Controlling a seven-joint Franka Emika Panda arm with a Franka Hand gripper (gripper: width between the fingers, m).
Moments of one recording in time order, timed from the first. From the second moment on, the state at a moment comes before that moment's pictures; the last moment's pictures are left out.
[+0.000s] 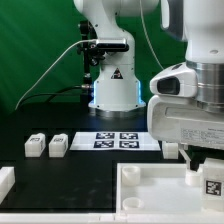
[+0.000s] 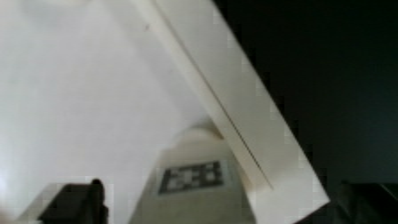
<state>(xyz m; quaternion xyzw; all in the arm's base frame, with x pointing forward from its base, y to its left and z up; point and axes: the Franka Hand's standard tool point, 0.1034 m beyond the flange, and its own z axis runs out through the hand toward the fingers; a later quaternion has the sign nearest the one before) 0.639 0.116 0.074 -0.99 0.13 0.02 0.05</state>
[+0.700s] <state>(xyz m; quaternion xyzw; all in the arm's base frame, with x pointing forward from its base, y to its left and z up) 0.637 0.115 0.072 -0.87 0.49 0.04 0.05</state>
